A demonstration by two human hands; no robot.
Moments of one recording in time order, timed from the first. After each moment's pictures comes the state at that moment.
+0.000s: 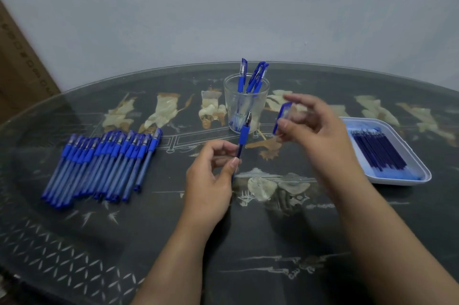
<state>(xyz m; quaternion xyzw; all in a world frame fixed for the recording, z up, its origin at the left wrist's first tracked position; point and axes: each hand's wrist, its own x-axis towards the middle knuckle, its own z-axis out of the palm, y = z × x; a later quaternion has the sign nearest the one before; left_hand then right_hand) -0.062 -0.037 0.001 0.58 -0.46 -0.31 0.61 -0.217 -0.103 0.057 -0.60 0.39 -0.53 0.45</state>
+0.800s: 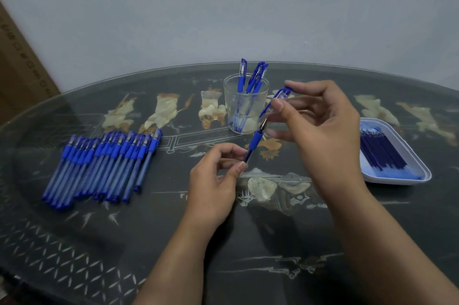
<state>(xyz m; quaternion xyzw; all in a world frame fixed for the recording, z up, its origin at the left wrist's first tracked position) -0.064 -0.034 0.005 0.56 -0.50 -0.31 0.59 -0.199 -0.076 0.081 -0.57 0.33 -0.62 0.43</state>
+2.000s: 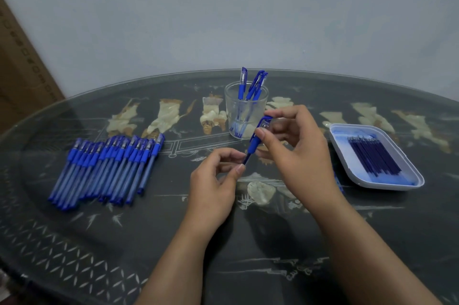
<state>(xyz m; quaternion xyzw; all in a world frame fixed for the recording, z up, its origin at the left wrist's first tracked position) -0.065 -0.034 0.006 0.56 -0.49 -0.30 0.60 -0.192 -0.077 0.056 -0.66 0.37 -0.55 0.37</state>
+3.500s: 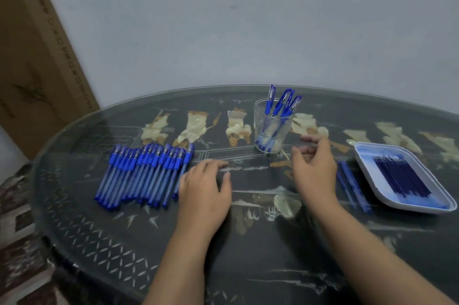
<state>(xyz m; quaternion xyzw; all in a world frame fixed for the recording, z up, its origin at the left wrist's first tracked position) -0.007 -0.016 0.009 0.75 -0.55 -0.05 0.37 -0.172 -0.105 0.025 -0.59 0.53 -0.53 0.30</state>
